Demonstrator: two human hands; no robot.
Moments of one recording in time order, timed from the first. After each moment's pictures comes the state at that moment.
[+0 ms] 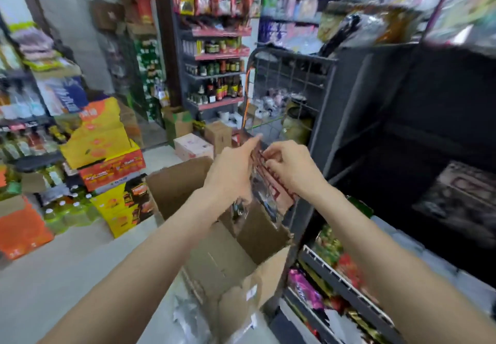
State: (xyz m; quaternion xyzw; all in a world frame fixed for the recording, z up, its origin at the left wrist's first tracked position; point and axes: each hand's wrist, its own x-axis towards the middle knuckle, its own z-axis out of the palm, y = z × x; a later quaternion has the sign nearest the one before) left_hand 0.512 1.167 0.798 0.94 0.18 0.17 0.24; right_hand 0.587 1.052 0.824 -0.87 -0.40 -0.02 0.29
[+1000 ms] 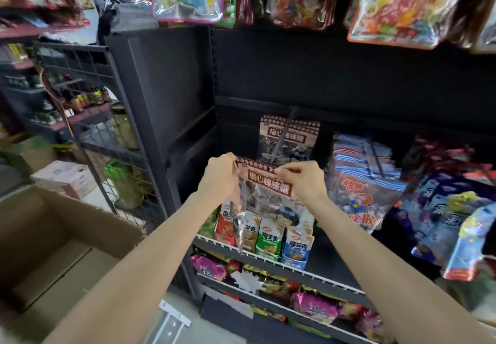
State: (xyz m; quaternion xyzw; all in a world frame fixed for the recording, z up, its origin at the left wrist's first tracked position) left_hand 0.648 0.894 0.762 0.95 0.03 0.12 0.28; right_hand 0.659 0.710 0.753 -0.86 -0.03 -0.09 0.51
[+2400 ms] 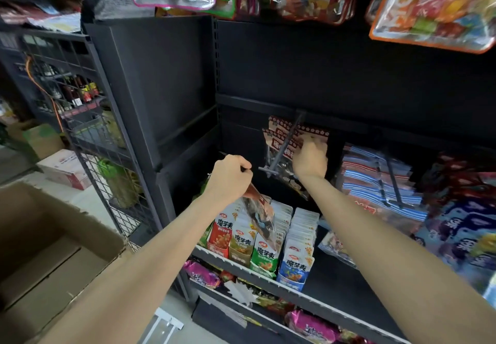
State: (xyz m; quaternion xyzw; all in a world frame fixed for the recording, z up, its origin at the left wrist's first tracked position) left_hand 0.670 0.864 0.775 0.91 0.05 0.09 0.39; right_hand 0.774 0.709 0.750 -0.94 0.02 -0.19 0.29
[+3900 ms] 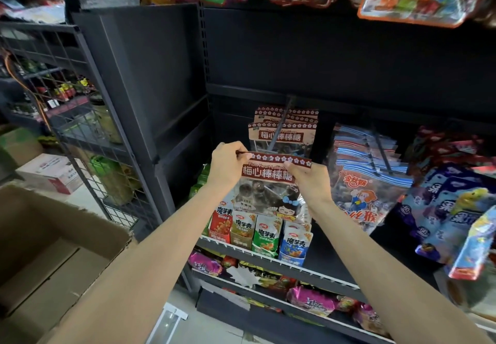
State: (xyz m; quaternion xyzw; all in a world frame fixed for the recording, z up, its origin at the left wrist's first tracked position) left_hand 0.685 0.873 0.749 0.91 0.01 0.17 0.38; right_hand 0.675 0.703 0.726 -0.78 0.07 -0.10 0.62
